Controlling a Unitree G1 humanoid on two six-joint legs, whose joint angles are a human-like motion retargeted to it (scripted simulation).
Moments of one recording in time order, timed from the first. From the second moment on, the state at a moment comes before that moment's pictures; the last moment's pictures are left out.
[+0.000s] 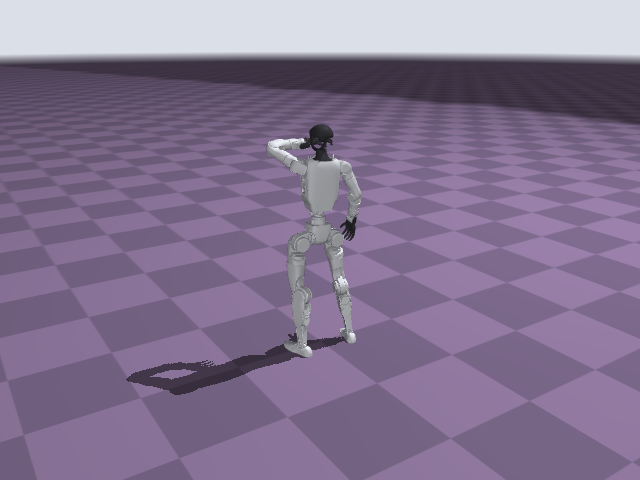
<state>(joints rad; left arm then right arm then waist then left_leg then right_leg) -1.88 0.92 -1.23 -0.41 -0.11 -0.35 0.40 0.08 -0.50 0.43 0.94 0.22 -0.02 -0.07 -0.08 0.02 -0.01 0.11 0.08 0.31 0.01 -0.19 -0.18 0.06 -0.22 -0.27 0.08 -0.05 0.25</state>
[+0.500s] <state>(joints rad) -1.86 0.92 -1.21 -0.38 -0.09 -0.36 0.39 0.09 -0.49 0.43 0.94 0.21 -0.03 -0.07 -0.07 0.01 0.00 0.11 0.08 0.32 0.01 -0.19 -0.18 0.05 -0.22 -0.27 0.08 -0.05 0.24</state>
